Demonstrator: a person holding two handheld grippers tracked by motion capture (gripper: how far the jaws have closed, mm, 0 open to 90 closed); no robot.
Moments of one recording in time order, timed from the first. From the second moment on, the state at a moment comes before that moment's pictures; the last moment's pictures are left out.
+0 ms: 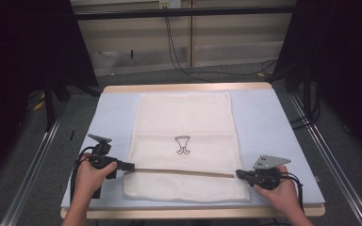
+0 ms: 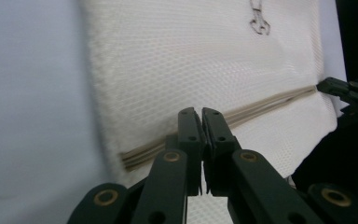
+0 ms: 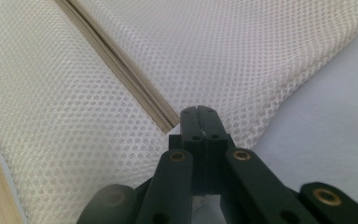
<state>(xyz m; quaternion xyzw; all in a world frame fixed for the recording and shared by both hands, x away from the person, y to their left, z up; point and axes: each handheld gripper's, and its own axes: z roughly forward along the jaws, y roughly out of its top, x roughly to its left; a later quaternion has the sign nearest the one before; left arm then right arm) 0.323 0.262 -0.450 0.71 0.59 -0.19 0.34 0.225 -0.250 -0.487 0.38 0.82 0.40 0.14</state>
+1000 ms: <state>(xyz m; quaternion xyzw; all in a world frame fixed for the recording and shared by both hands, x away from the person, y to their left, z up) 0.325 0.293 -0.455 0.69 0.58 0.09 0.43 0.231 -0.279 -0.468 0.43 0.75 0.44 0.24</state>
